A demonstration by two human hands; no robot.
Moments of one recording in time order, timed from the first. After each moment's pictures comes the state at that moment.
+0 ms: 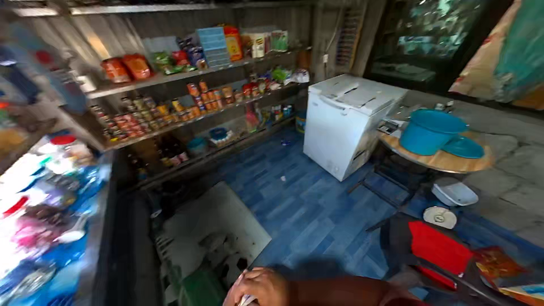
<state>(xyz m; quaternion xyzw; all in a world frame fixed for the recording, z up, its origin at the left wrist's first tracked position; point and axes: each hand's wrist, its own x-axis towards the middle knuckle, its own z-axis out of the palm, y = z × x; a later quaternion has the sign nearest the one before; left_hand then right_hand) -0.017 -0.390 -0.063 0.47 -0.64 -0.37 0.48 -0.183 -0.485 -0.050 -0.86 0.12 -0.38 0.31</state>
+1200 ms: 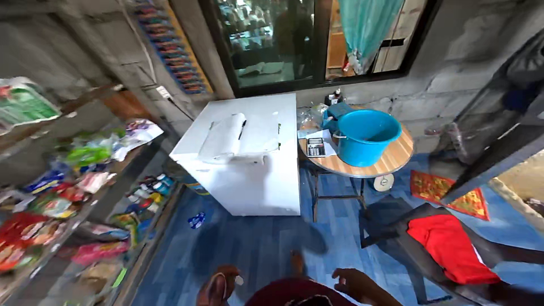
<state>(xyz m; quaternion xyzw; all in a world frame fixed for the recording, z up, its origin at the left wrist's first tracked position) -0.314 -1.214 -0.035 0.11 -0.70 -0.63 0.31 -0.566 -0.932 -0.174 -0.37 0.78 -0.16 0.49</state>
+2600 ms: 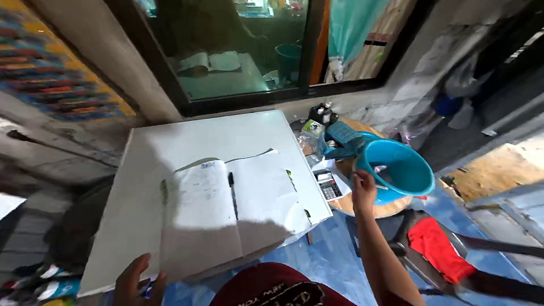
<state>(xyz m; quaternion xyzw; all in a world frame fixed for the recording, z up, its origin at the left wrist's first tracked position) -0.536 -1.704 -0.036 0.24 -0.89 -0.34 0.19 -0.881 -1.272 -0.049 0.04 0.80 -0.57 -0.18</state>
